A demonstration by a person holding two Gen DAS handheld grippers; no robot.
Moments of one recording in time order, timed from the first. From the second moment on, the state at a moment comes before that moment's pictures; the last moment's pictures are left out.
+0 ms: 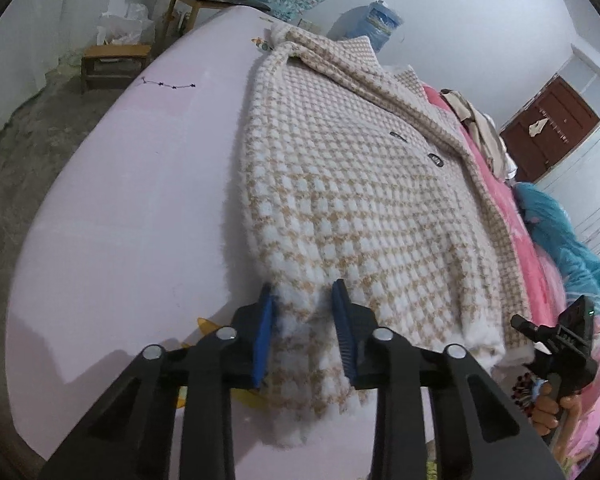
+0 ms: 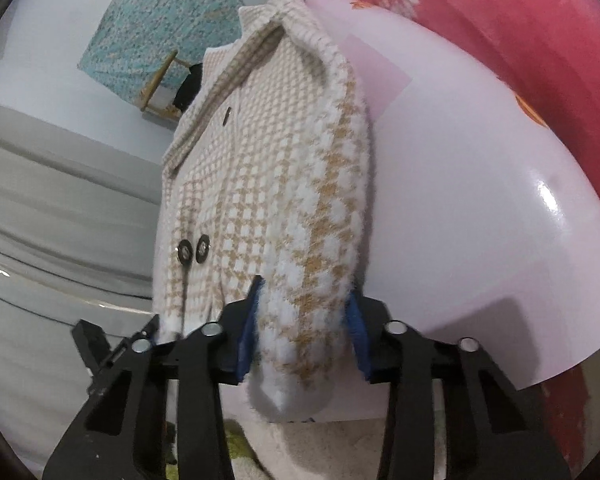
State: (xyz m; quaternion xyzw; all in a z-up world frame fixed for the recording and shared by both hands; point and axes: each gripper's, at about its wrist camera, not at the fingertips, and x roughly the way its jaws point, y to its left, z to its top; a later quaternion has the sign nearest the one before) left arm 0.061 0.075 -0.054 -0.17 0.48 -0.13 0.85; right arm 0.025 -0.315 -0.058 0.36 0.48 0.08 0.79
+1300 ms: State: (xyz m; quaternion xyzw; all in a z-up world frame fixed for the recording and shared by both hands) left arm 0.007 0.124 -0.050 -0.15 0.55 -0.18 0.80; right arm -0.069 -0.315 -0.048 0.33 0.53 0.06 0.78
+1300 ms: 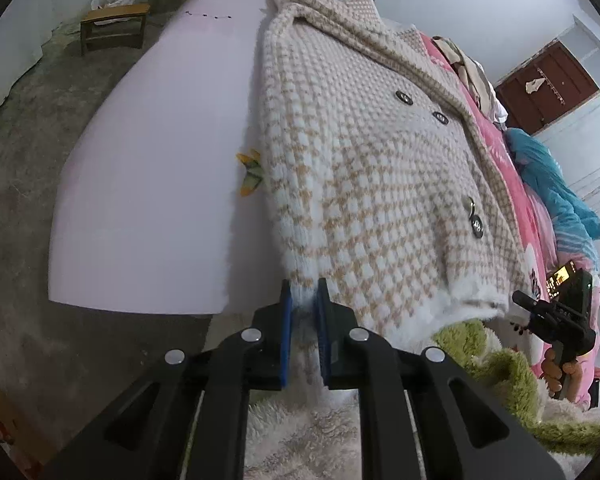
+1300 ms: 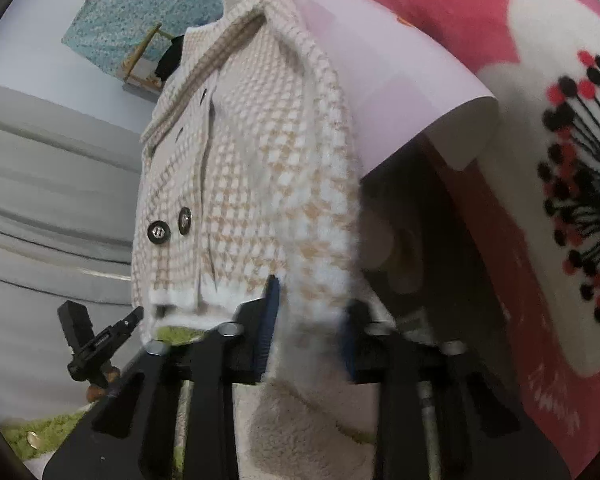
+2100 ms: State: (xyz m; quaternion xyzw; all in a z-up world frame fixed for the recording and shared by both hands) left arm 0.118 0.119 0.033 -0.17 0.43 -0.20 0.86; right arm 0.036 -0.338 0.032 0.35 0.35 0.13 0.86
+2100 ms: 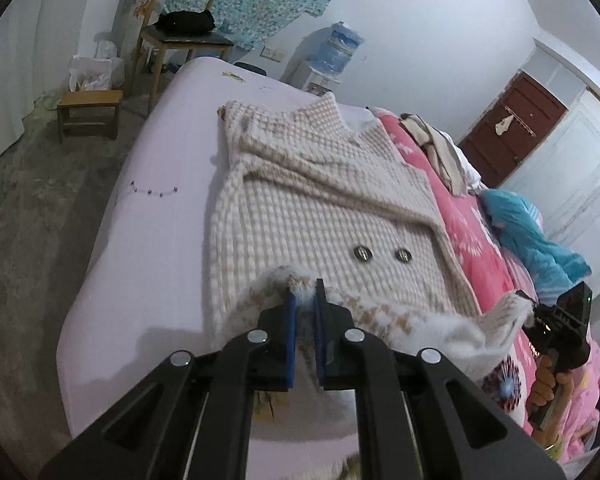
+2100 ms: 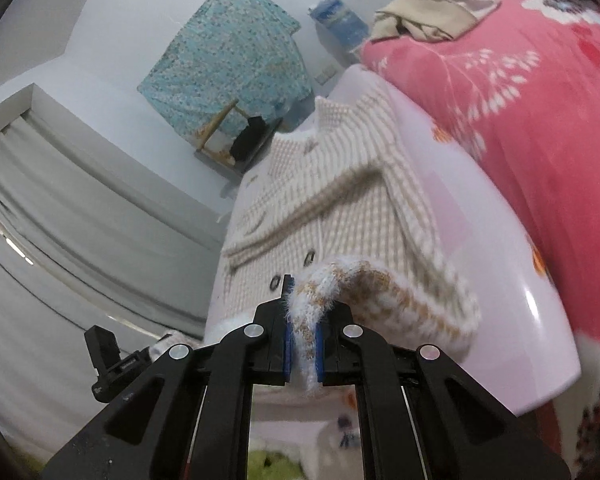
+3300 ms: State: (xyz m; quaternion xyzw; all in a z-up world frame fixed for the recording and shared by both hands) left arm 0.156 0.035 -0.039 -0.04 0.48 -0.22 0.85; right arm 0.103 -0.217 -0.035 0.06 0.46 0.11 0.88
